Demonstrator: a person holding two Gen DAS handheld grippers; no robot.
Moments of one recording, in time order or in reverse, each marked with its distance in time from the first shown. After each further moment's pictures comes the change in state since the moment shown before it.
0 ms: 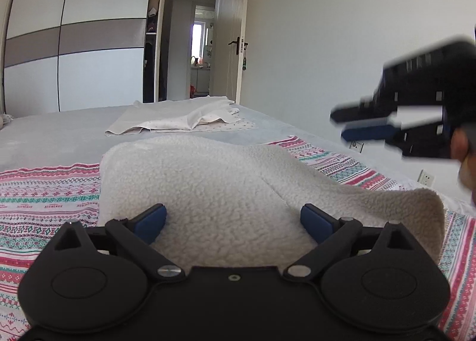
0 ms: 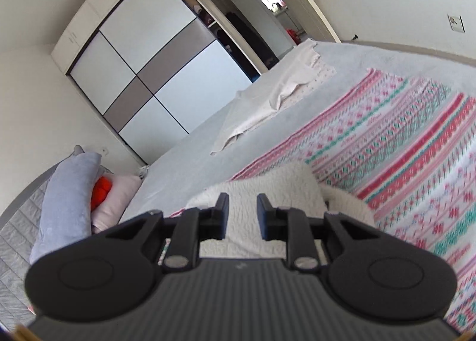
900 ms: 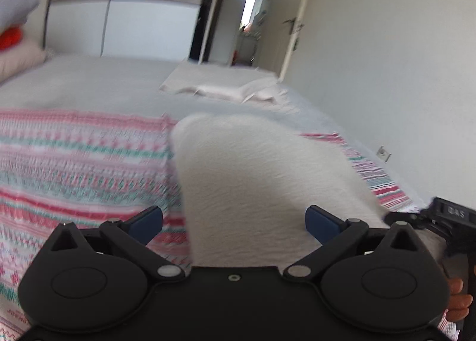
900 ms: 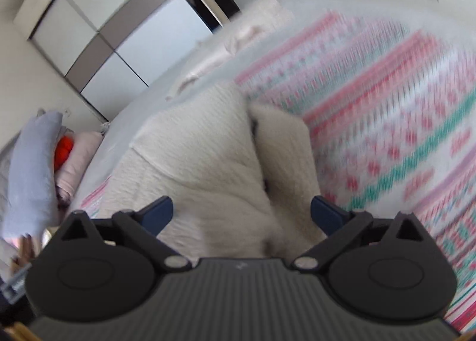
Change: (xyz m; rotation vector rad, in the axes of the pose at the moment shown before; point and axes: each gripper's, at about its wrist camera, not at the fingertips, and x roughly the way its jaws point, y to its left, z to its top) left arm -0.029 0.082 0.016 -0.262 0.176 0.107; right arm 0.011 -0.060 -0.036 0.120 0.212 -0.103
